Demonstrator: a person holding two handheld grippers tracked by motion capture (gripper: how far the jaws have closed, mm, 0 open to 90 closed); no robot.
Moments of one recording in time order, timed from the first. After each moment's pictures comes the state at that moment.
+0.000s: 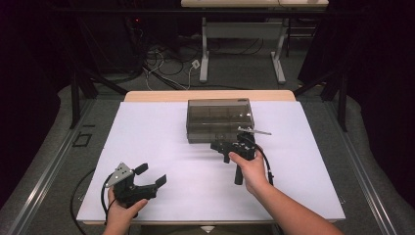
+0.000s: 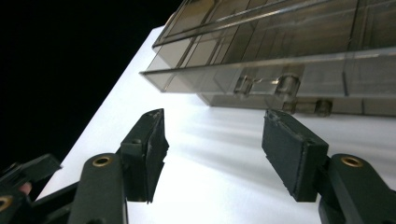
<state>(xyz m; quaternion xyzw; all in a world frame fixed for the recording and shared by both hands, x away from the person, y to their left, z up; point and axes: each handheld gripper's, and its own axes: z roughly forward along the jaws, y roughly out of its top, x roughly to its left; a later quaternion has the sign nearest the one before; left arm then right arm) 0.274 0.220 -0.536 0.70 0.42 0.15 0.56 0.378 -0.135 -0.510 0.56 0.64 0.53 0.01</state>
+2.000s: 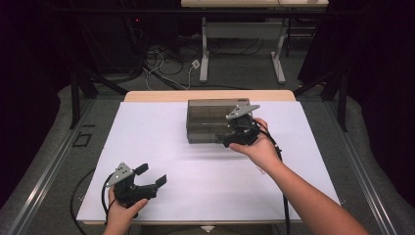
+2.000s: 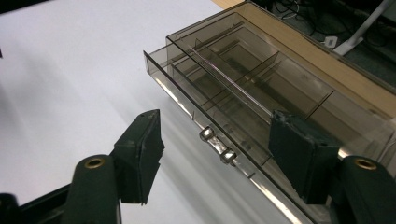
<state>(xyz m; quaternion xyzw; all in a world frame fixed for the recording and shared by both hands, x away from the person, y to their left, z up) 0.275 0.220 -0.537 0.70 0.43 0.14 0.55 0.395 -0.135 -0.430 0.31 0.85 0.38 0.19</state>
